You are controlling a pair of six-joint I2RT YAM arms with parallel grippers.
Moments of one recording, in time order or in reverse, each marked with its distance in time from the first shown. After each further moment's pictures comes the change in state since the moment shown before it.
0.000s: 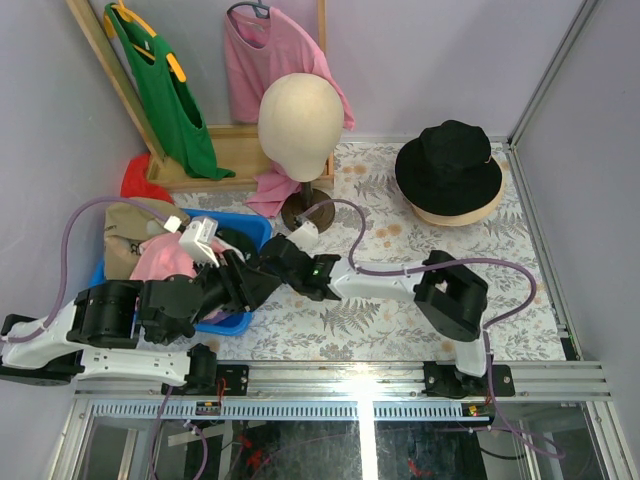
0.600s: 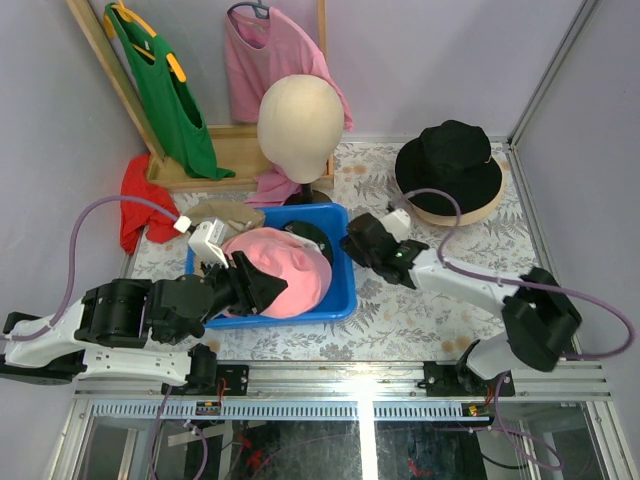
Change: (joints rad) left arm 0.000 0.026 0.005 -0.004 0.018 0.000; right arm -0.338 -0.506 -0.466 -0.164 0.006 -0.049
